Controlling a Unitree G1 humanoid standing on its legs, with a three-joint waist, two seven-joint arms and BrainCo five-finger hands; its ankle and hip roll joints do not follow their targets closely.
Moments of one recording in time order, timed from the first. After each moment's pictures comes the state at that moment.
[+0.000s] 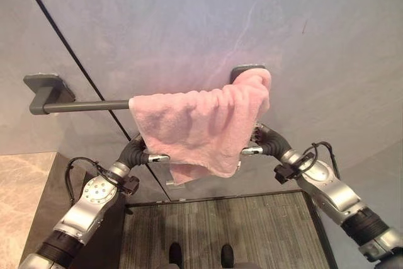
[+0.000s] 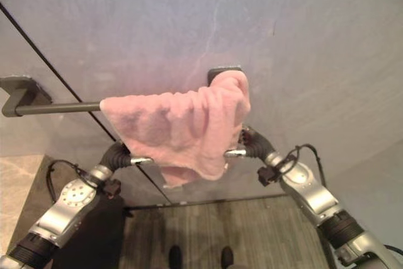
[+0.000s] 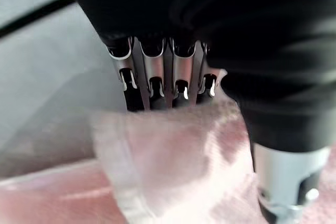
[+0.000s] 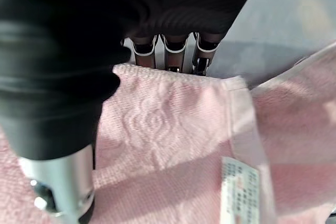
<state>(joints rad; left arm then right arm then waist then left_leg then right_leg) -0.11 0.73 -0.33 0.04 -0.43 -0.21 -0.04 -0.31 -0.74 0.49 0.04 0.61 -0.11 0.17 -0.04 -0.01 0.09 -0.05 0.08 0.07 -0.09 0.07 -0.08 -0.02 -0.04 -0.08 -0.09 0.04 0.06</state>
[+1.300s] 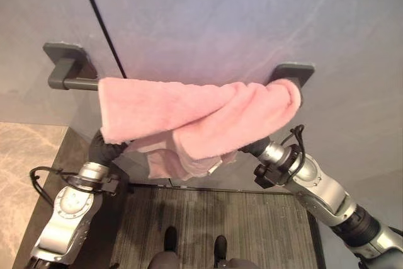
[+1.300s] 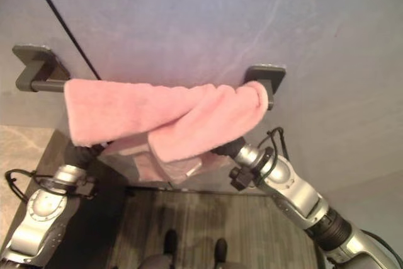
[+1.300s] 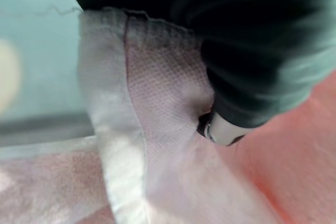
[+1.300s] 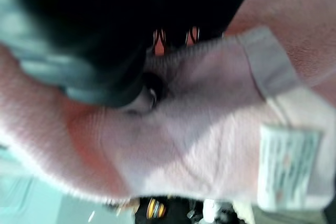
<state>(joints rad) 0.15 0.69 0.05 -0.30 -0.50 -0.22 0.03 -0.42 -0.67 0.55 -0.38 0.69 -0.11 0.20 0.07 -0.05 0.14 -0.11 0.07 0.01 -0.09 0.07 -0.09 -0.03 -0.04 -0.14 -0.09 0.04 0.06</state>
